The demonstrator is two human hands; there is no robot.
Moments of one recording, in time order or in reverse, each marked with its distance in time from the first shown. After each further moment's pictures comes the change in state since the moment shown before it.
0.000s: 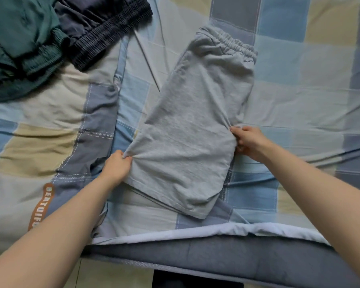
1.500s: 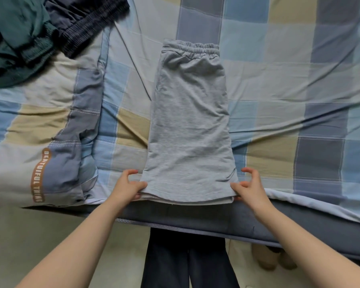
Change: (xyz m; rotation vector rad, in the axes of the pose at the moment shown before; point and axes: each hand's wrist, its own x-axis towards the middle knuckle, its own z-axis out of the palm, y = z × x) left_hand -0.171 -0.013 0.076 -0.552 -0.228 -0.232; right_hand -0.181 0.162 -0.089 -0.087 0.068 0.025
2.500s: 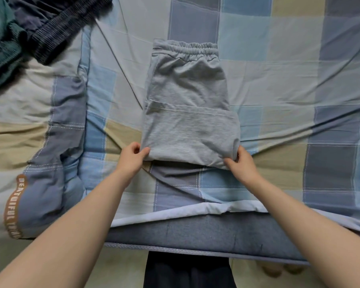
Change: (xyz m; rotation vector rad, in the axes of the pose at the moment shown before) left_hand 0.097 0.091 0.025 0.146 0.088 0.326; right_hand 0.108 -0.057 0.026 -0.356 0.108 -0.281
